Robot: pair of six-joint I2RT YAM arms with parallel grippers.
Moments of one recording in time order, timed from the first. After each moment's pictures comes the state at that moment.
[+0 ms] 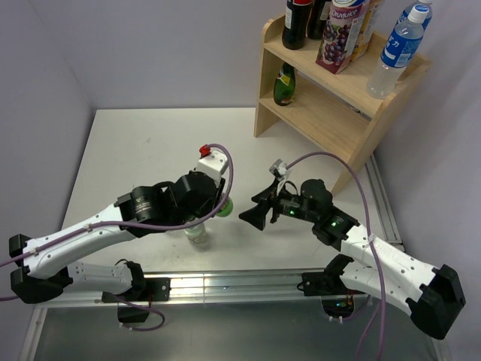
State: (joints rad) left arm -1.18 1.16 1.30 -0.83 -0.53 -0.43; right arm 0.69 0.83 0.52 0.10 -0.44 0.38
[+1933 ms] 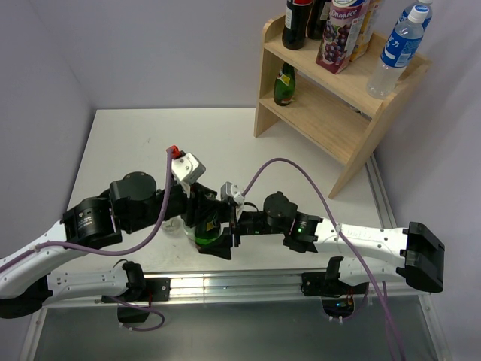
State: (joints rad) left arm -1.19 0.91 1.31 -0.65 -0.14 -0.24; right arm 1.16 1.14 0.69 0.43 -0.42 0.27
